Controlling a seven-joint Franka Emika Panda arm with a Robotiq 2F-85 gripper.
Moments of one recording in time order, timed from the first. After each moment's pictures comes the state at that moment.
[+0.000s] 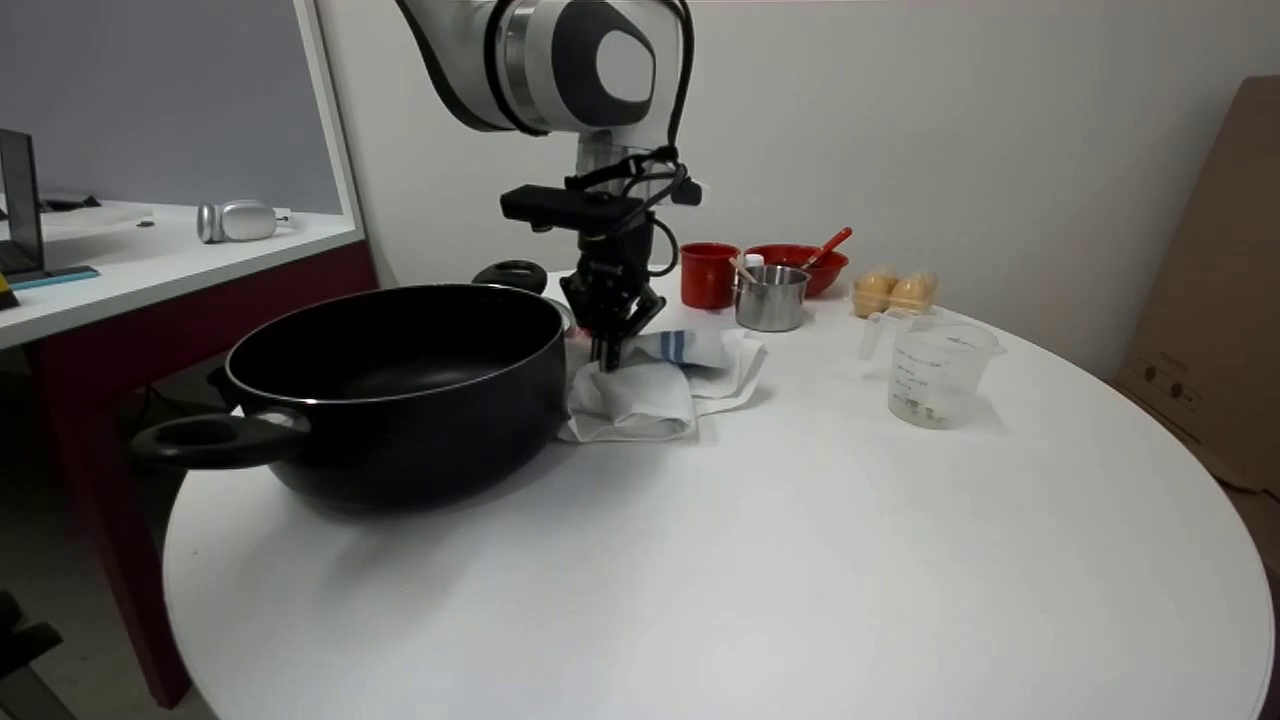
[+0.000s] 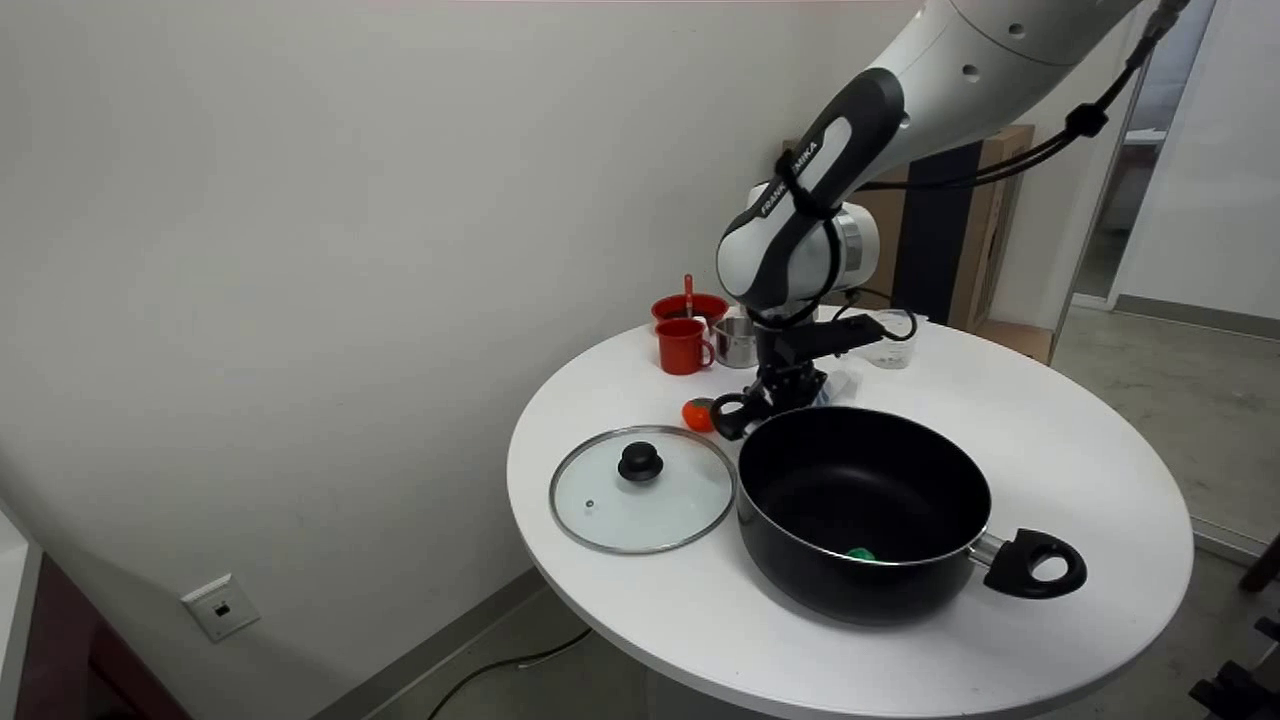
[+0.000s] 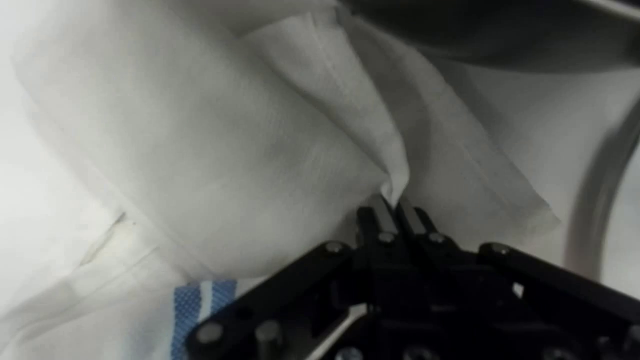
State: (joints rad) arm -0.02 0.94 0.01 -1.51 -0.02 2.31 0.01
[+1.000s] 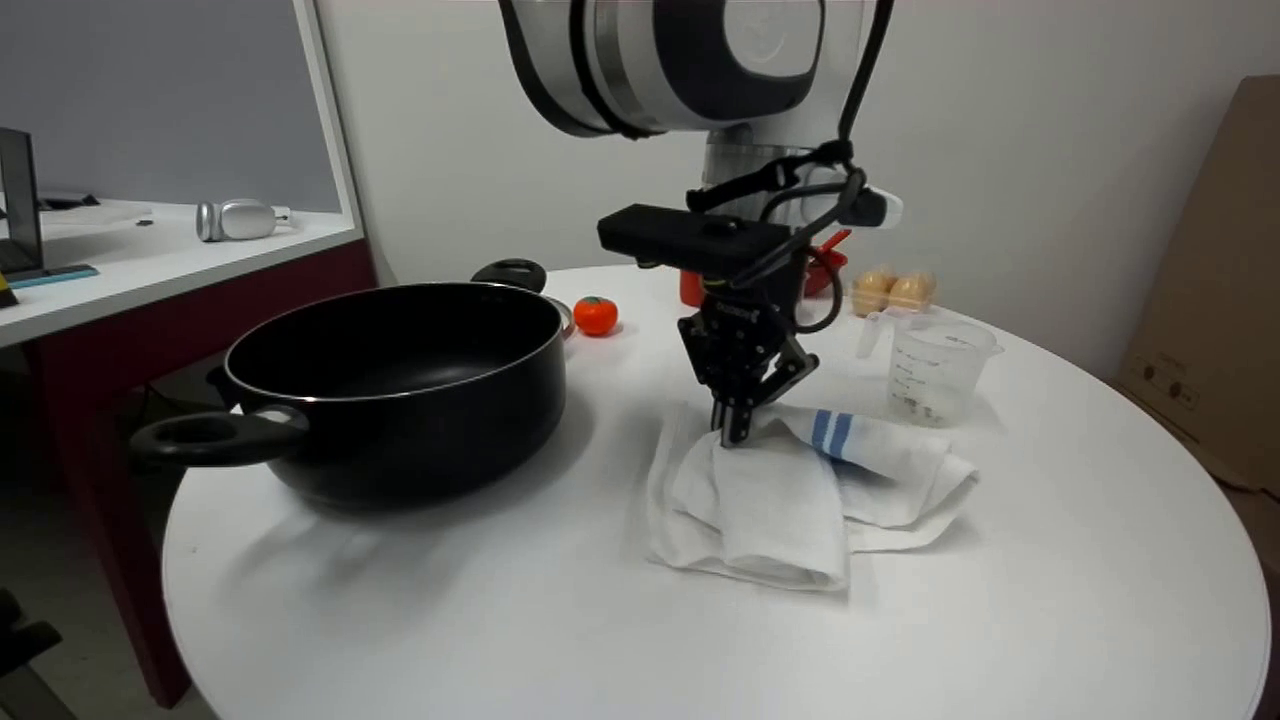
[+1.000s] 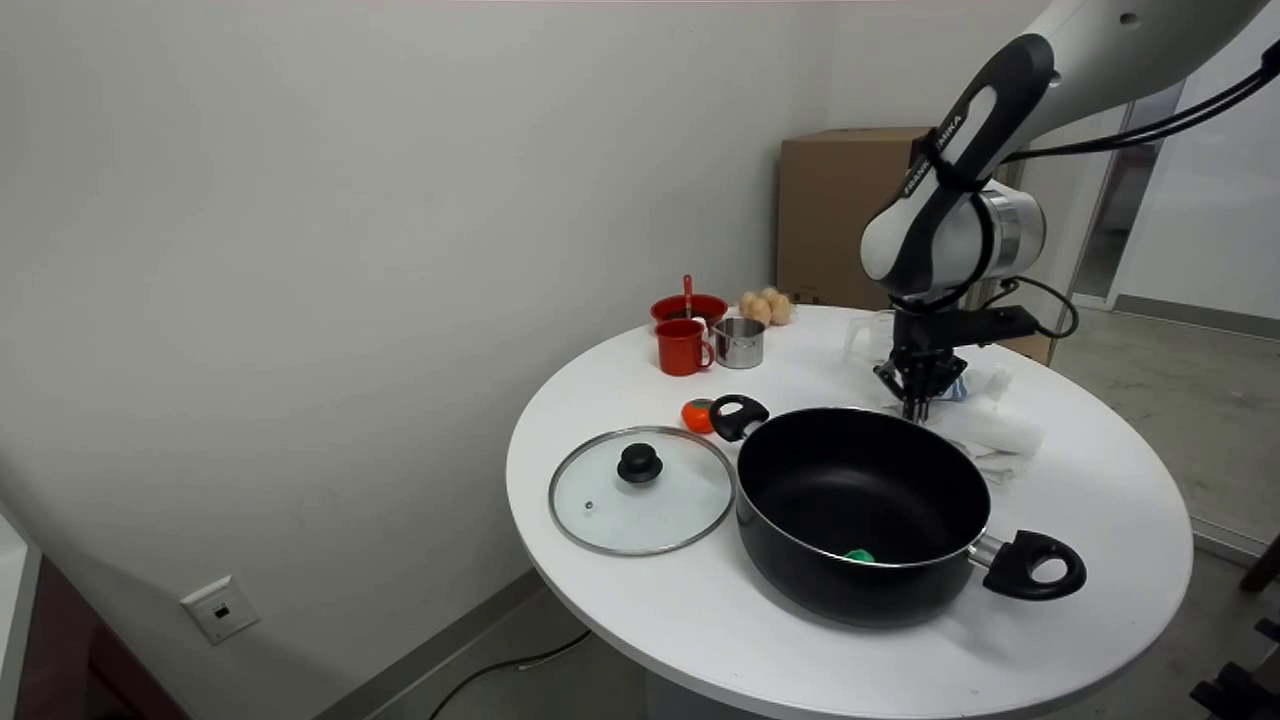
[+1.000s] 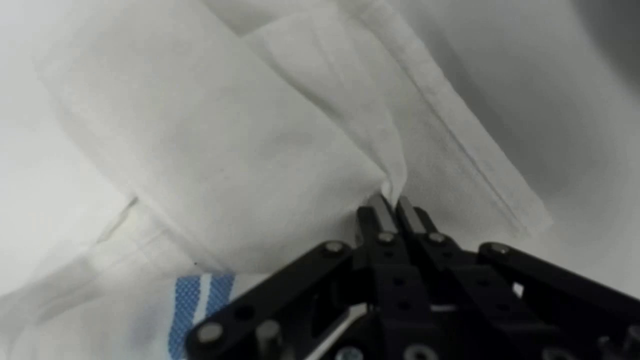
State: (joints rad) arm -0.21 0.80 -0.07 -1.77 0.01 2.49 0.01
